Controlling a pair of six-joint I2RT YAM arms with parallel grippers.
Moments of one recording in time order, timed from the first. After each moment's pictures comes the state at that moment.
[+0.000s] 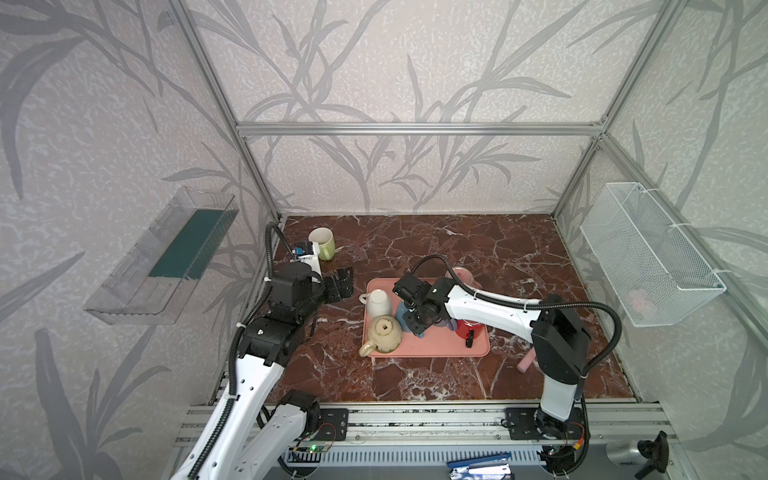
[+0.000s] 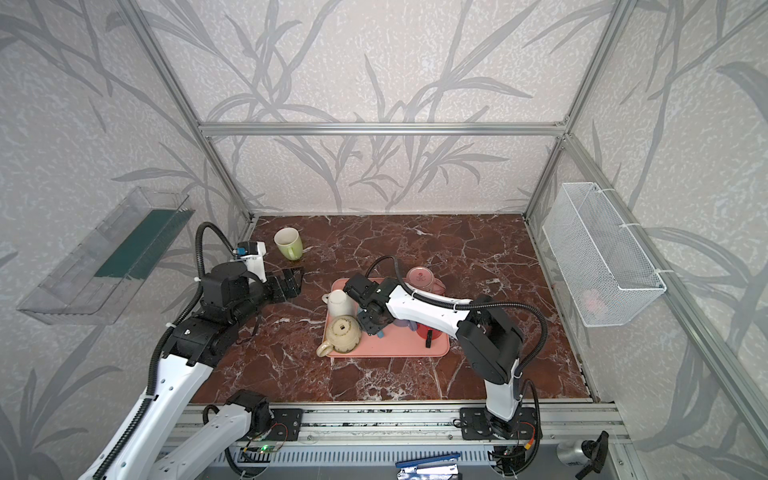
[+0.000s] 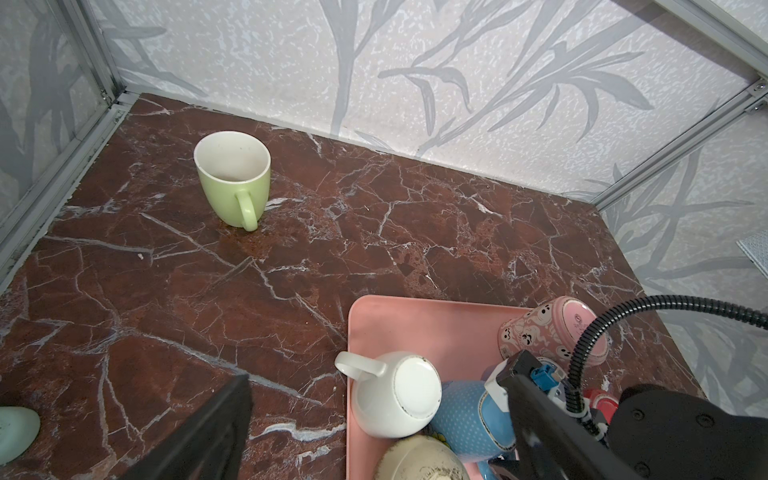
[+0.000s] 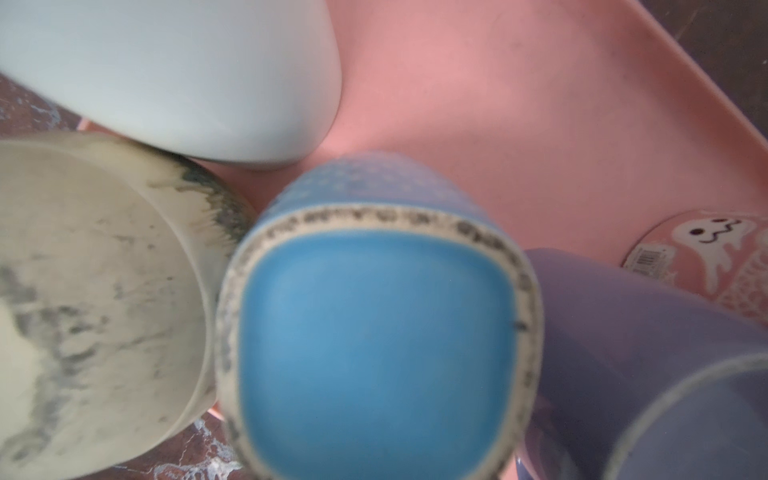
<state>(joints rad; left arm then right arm) -0.25 0.80 0.91 -0.57 -0.01 -0.39 0.95 1.88 1.41 -0.81 0.10 0.30</state>
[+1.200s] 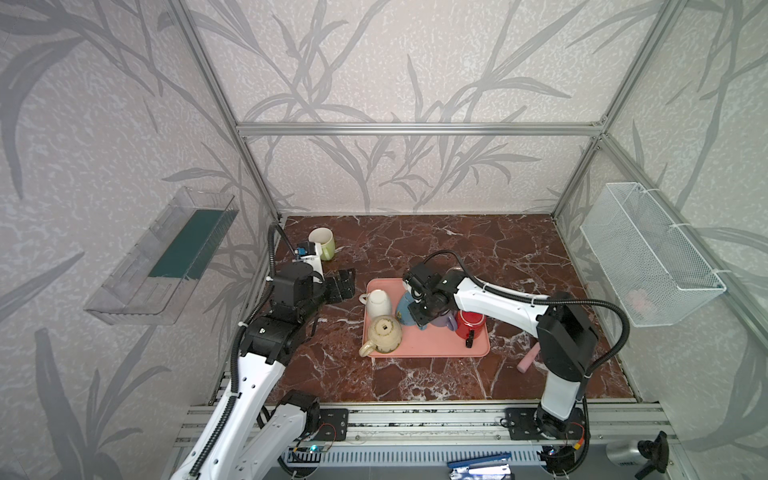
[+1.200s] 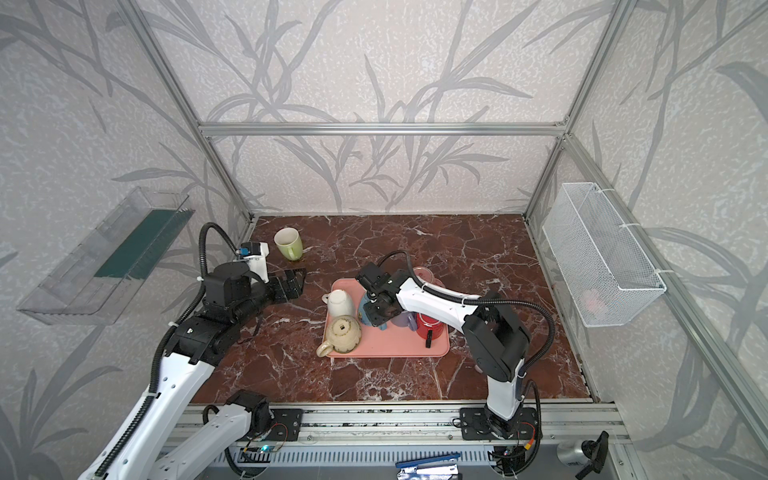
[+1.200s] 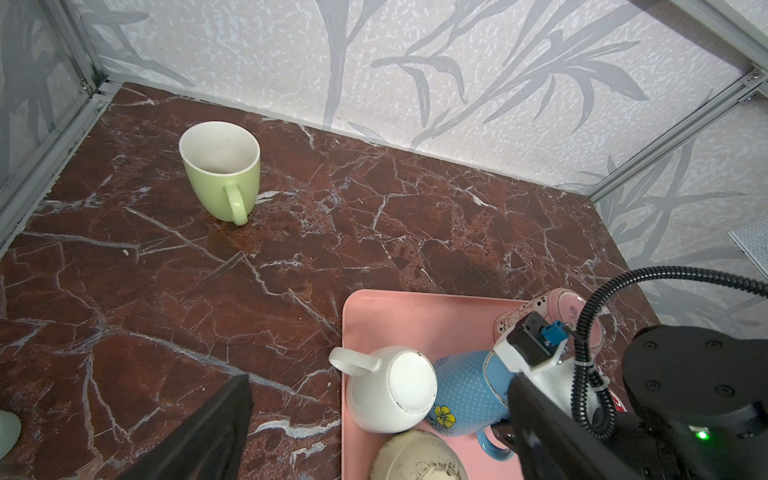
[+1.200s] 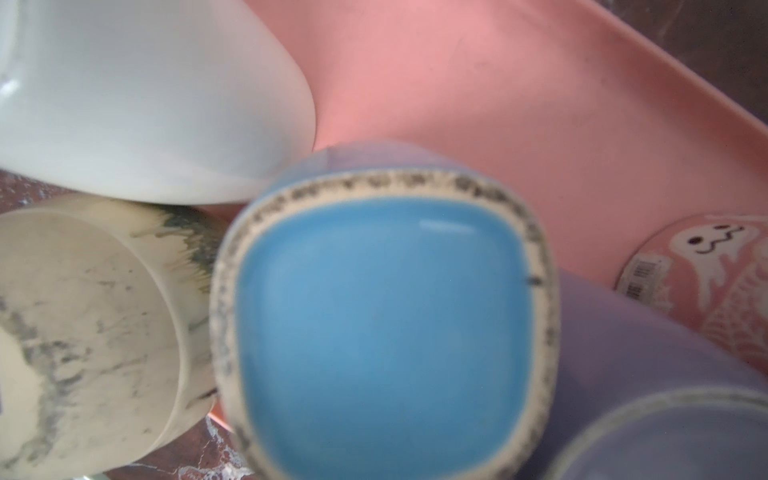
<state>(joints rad) -0.25 0.81 0.91 -0.56 0.02 -0.39 0.85 1.83 1.37 -0.75 -0.03 0.31</state>
